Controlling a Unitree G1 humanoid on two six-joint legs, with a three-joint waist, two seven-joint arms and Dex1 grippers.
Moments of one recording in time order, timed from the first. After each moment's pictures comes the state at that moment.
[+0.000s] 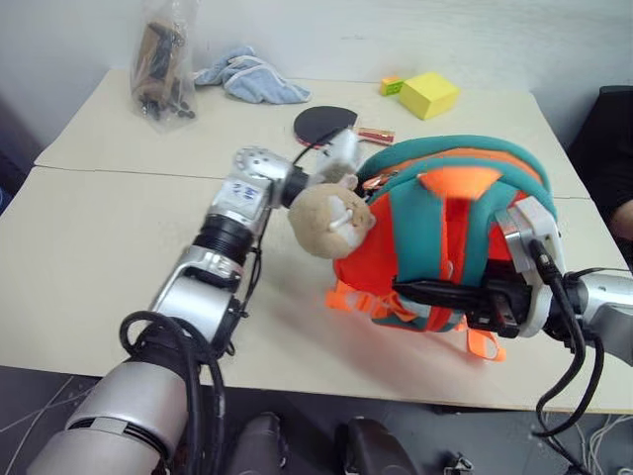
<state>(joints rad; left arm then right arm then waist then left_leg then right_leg) -1.24 0.29 -0.15 0.80 -0.19 0.19 -1.49 -0.22 -0.91 -0.29 -0.60 1.33 0.93 0.72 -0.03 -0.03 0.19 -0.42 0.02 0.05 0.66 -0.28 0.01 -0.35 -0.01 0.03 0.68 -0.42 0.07</state>
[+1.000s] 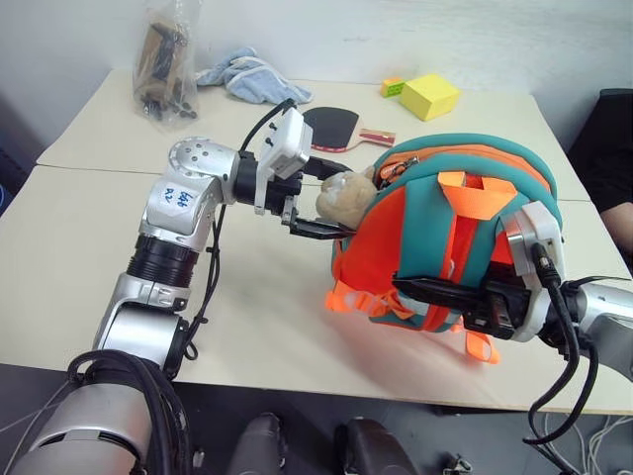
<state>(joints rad) -1.07 0.44 -0.15 0.33 -0.32 0.33 -1.31 -0.18 -0.88 -0.31 -0.63 1.37 0.89 0.62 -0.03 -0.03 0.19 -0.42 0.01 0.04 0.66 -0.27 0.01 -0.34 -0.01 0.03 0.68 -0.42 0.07</state>
